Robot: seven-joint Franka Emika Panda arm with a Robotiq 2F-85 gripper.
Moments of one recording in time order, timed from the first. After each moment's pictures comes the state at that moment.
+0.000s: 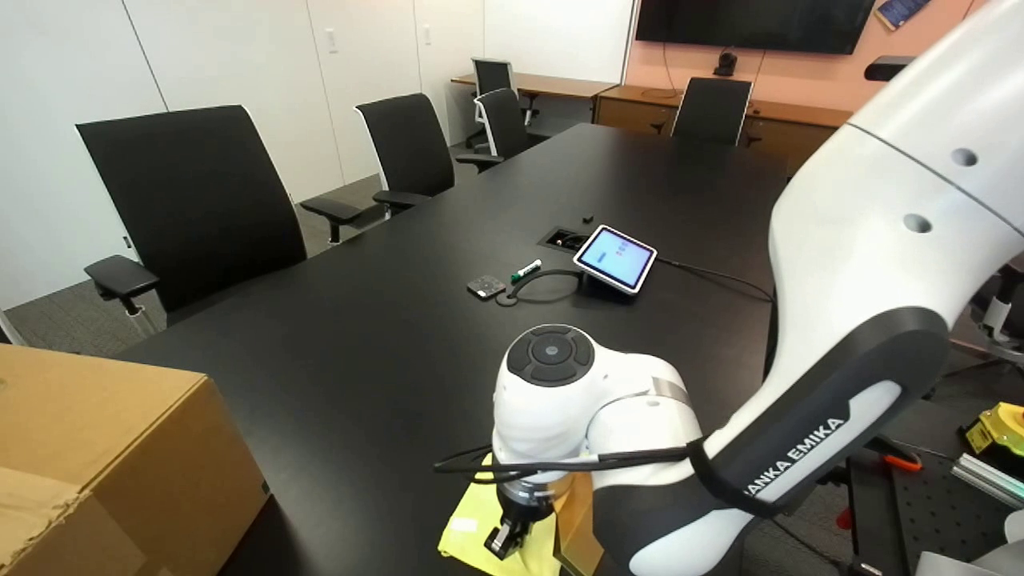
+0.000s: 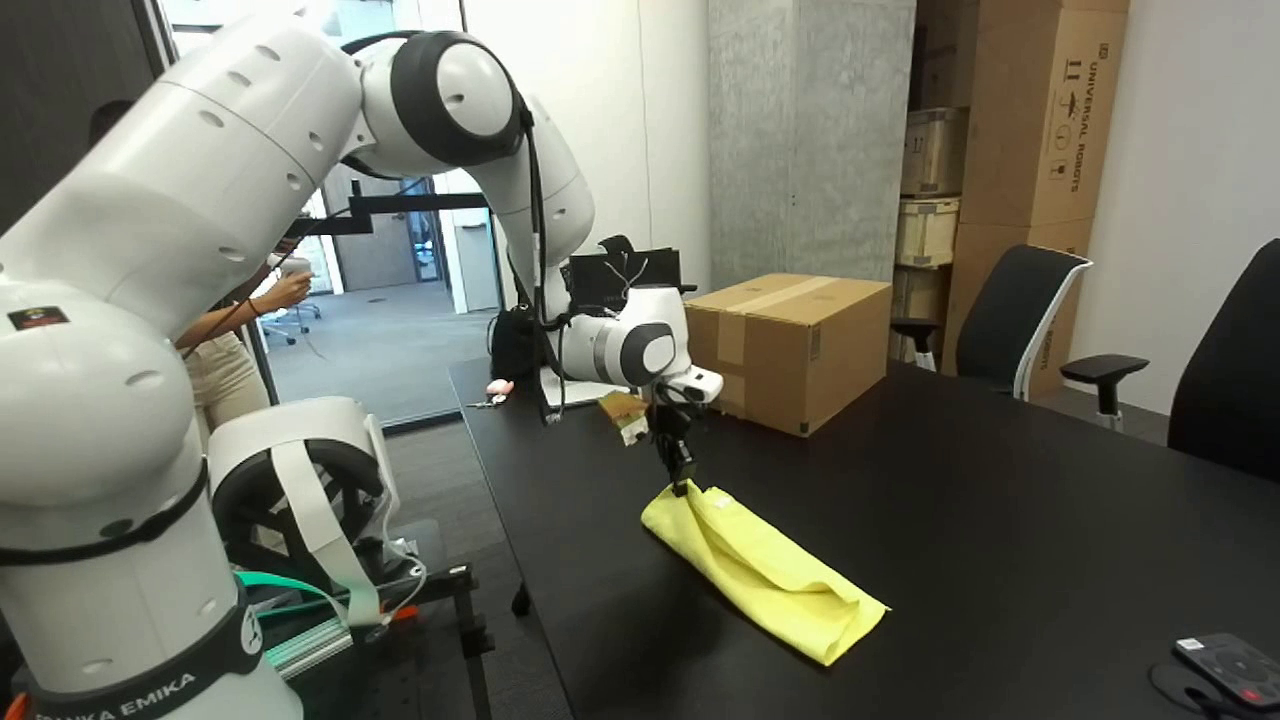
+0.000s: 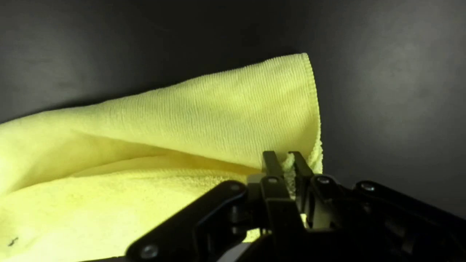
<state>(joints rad) 0.54 0.78 -0.07 -1.87 -0.07 2.71 0.59</state>
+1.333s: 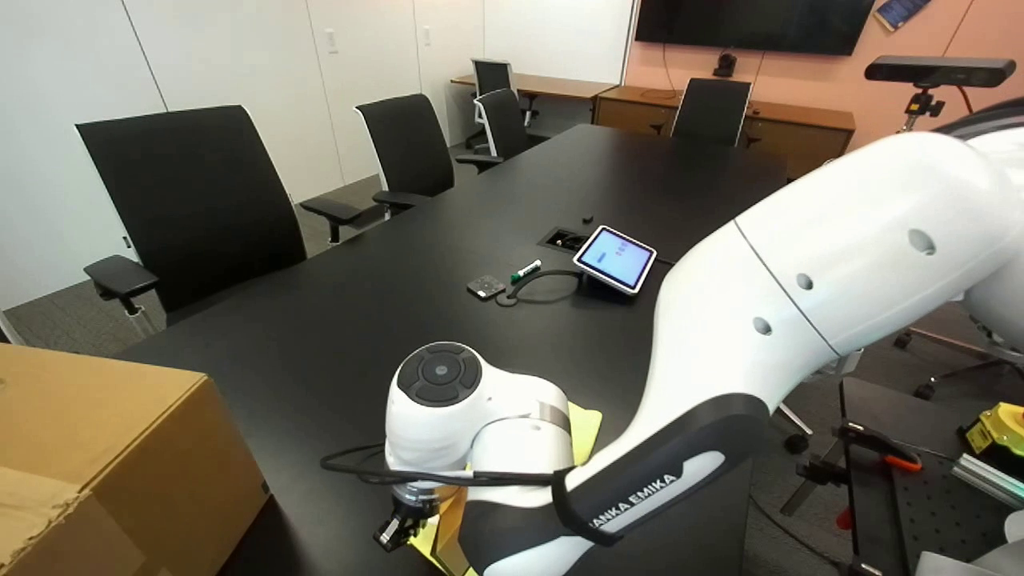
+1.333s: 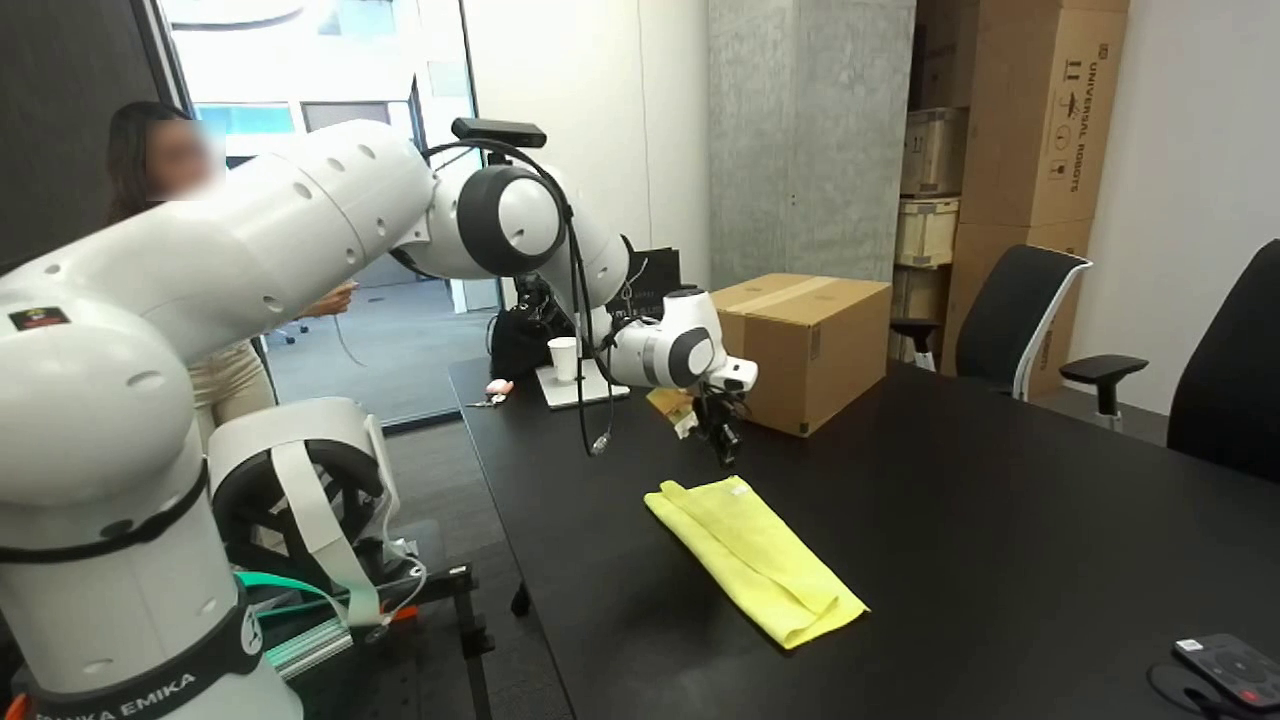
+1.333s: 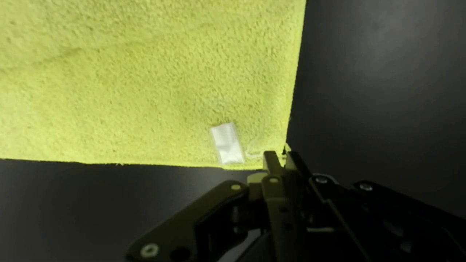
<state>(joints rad) 0.54 1.13 -0.10 -1.29 -0.08 2.62 0.59</state>
